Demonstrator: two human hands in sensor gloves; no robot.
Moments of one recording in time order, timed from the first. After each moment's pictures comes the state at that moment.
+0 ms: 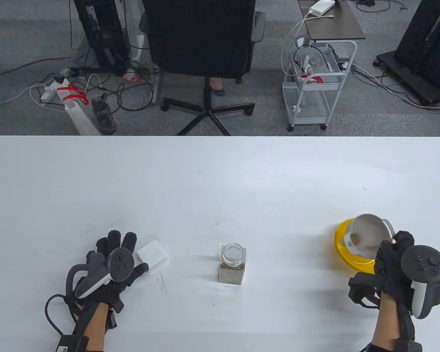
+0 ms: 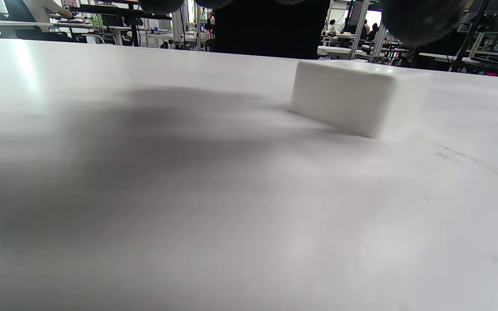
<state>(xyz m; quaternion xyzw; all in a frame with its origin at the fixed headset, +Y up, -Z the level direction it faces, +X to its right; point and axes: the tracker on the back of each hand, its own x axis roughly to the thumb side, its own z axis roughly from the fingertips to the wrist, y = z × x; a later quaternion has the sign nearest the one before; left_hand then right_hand) -0.273 -0.737 -0.267 -0.13 -0.02 0.02 0.99 0.354 -0.664 -0.245 -0.35 -0.18 0.87 0.29</state>
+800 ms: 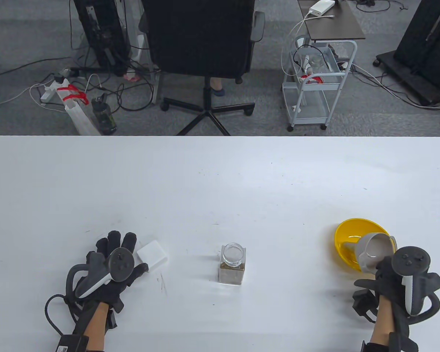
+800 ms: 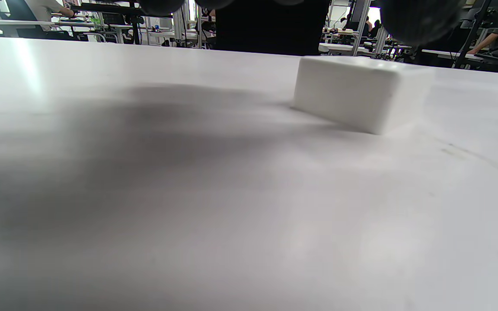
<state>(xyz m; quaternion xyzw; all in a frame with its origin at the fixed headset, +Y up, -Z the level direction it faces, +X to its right) -0.274 -0.738 -0.268 -0.14 -0.02 0.02 0.99 0.360 -0.692 -0.251 -0.40 -0.10 0.89 0.17</state>
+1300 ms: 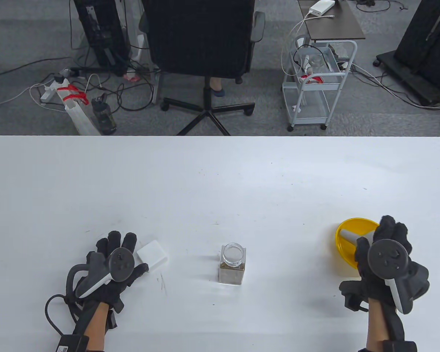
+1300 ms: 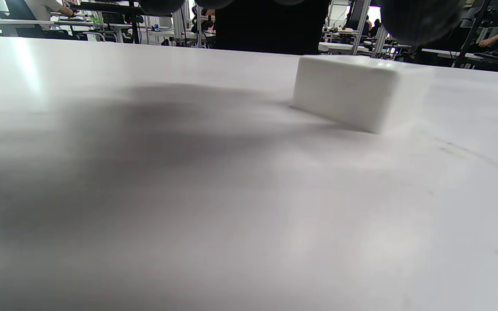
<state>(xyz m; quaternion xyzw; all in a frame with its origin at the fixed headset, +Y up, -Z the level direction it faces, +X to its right) -0.273 -0.738 -0.268 -0.14 -0.02 0.02 0.99 0.284 -0.630 -0.253 -0.15 -0.16 0.96 0.17</state>
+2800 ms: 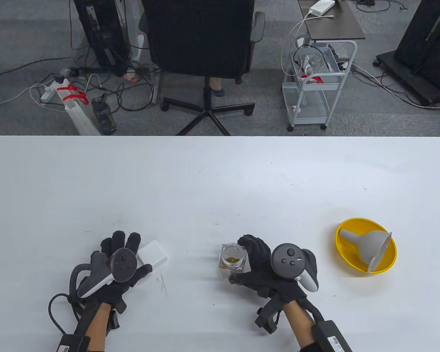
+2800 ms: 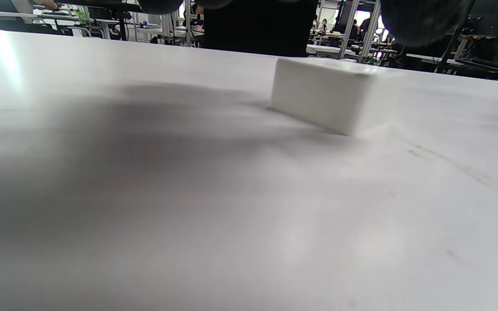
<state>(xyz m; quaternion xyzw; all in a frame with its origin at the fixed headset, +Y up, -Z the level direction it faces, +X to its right) -0.265 -0.739 -0.269 -0.14 -0.05 0.04 0.99 0.113 -0.723 -0.278 0.23 0.09 0.87 0.43</state>
